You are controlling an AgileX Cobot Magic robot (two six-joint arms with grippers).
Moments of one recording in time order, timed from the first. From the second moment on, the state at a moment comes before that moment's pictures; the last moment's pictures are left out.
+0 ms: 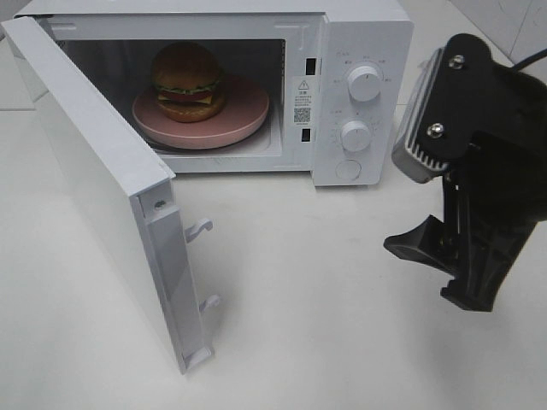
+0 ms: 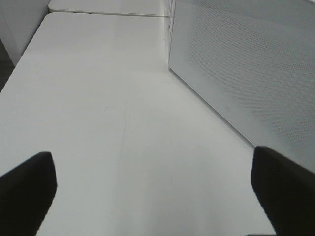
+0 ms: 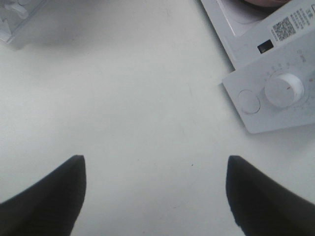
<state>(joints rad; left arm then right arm) 0.02 -0.01 -0.52 -0.06 1.09 0.01 0.66 1.07 -0.66 -0.15 0.46 -0.39</state>
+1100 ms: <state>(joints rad) 0.02 -0.01 -0.52 -0.06 1.09 0.01 0.66 0.61 -0.66 -0.15 1.15 0.04</state>
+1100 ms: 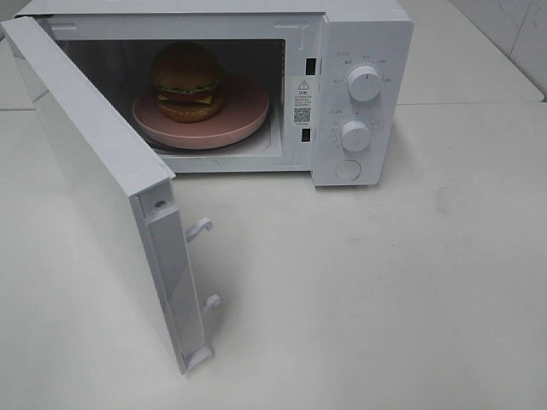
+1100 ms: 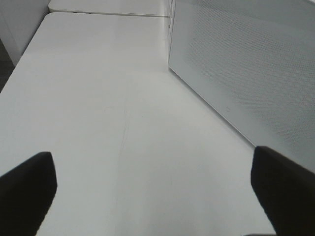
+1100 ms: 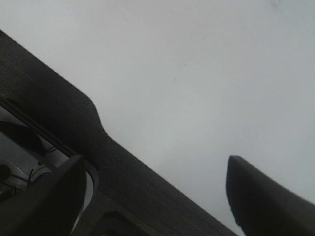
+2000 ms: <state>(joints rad) 0.02 -0.01 -0.52 -0.06 1.09 0.01 0.20 0.11 -0.53 -0.06 1.05 0.08</state>
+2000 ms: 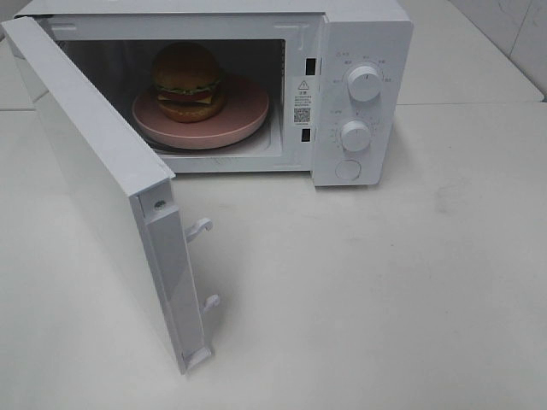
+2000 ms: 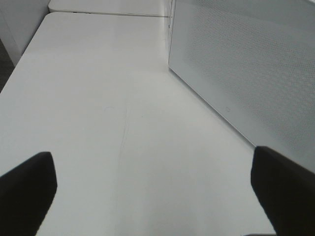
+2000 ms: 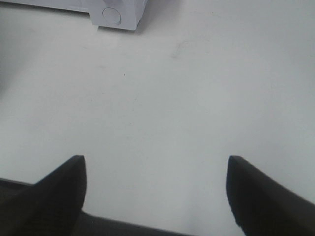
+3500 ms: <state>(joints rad) 0.02 -0.01 -0.52 -0.06 1.09 0.01 0.08 0.00 -0.50 -0.01 1.00 0.07</state>
